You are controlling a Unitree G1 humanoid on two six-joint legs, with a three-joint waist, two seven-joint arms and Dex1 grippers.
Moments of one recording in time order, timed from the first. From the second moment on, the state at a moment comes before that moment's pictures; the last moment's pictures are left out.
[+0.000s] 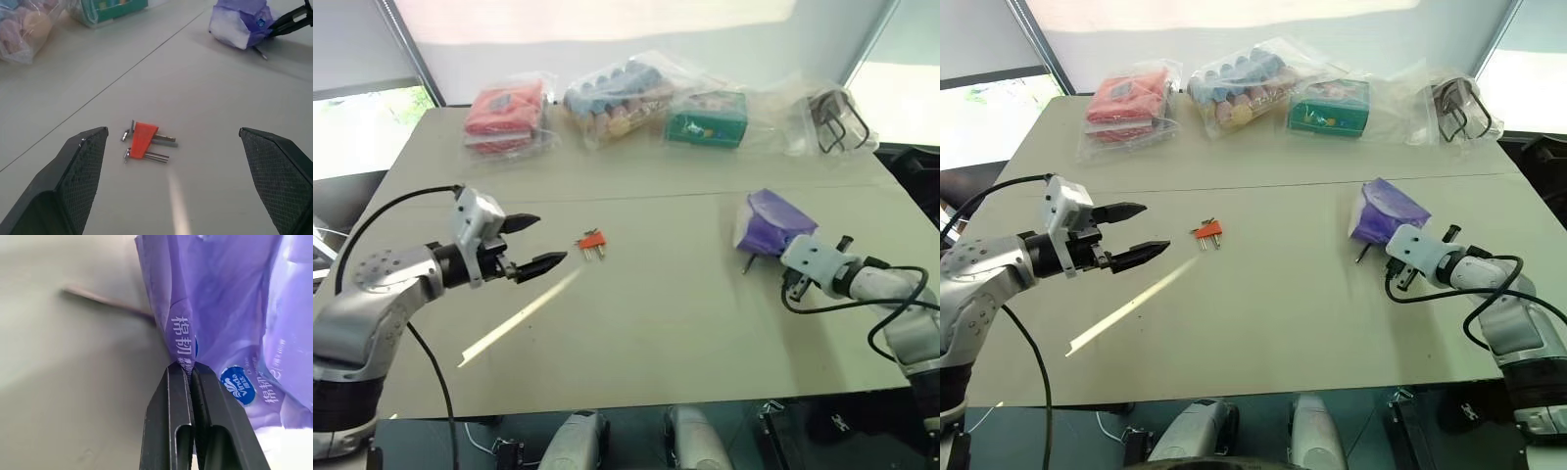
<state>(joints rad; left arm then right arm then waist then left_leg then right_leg) -0.25 0.80 0.17 -0.37 -0.60 0.63 -0.82 -0.23 -0.87 -0.03 0.13 -0.15 0.09 0.61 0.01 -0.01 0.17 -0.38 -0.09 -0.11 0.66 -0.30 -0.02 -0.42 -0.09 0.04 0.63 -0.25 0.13</state>
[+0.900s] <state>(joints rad) -0.31 0.76 0.10 -0.33 -0.52 0.58 -0.83 -0.27 -0.69 -0.38 0.37 -0.16 0.41 -0.03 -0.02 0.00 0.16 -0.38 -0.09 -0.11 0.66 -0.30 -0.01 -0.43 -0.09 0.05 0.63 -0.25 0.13</state>
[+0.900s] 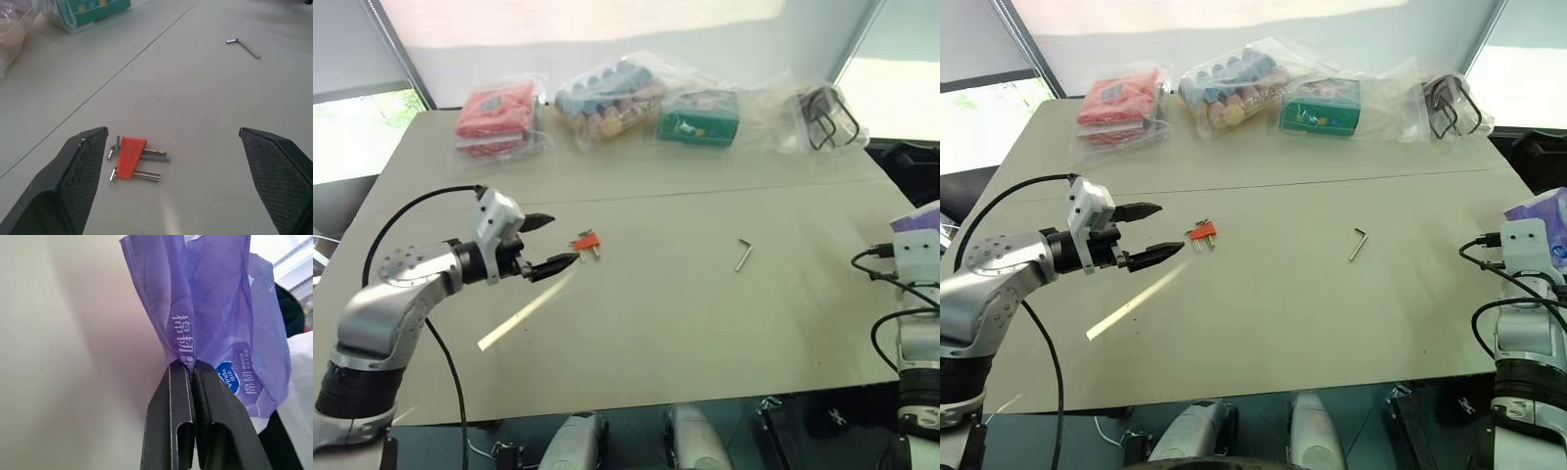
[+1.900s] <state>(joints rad) -0.21 0.73 0.18 -0.33 -0.55 0.64 -0.76 -0.63 -0.39 0.16 0.22 0.26 0.38 0.78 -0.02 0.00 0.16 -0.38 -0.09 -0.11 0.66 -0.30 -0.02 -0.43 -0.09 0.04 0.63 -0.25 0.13</state>
